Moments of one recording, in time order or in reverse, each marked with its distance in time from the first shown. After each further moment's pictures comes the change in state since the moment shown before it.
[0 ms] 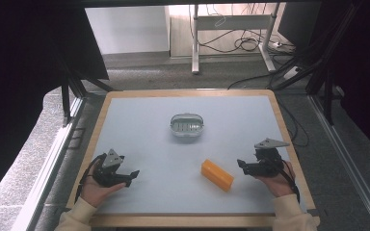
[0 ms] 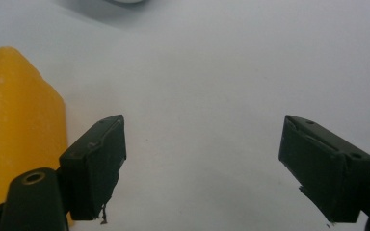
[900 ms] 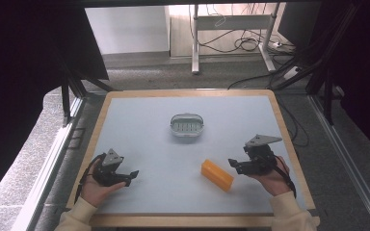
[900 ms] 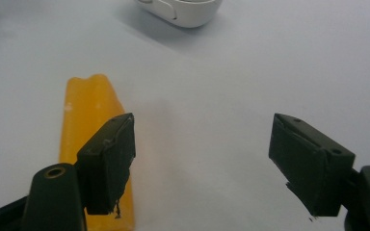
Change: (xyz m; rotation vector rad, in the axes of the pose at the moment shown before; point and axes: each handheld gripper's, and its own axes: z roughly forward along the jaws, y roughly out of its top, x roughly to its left) left arm 0.004 -0.002 0.003 0.026 -0.008 -0.048; right arm 0.026 0.026 -0.011 -0.001 0.112 -0.095
